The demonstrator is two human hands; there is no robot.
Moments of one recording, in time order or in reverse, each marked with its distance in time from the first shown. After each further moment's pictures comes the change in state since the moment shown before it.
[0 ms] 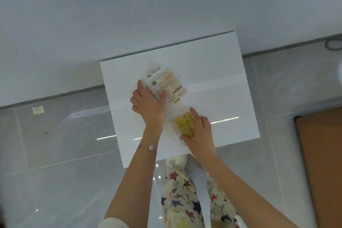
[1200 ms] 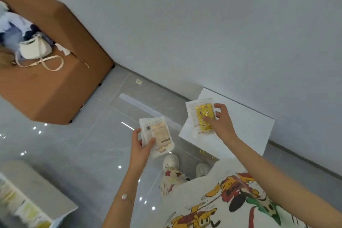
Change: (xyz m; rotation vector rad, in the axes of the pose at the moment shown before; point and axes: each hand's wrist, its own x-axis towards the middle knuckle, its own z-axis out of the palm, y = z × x) left_hand -0.322 -0.112 -0.359 -1.045 0.251 -0.371; right_hand -0.167 -0.303 -0.143 0.218 -0.447 -0.220
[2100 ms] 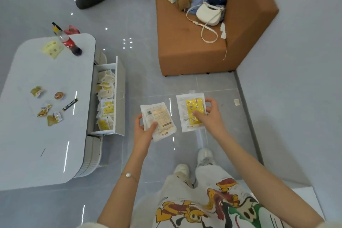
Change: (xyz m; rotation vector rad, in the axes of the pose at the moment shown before) left_hand -0.043 -0.071 -0.382 -0.664 0.808 -0.060; right_hand -0.131 -0.113 0.506 -0.460 -0.829 -0.331
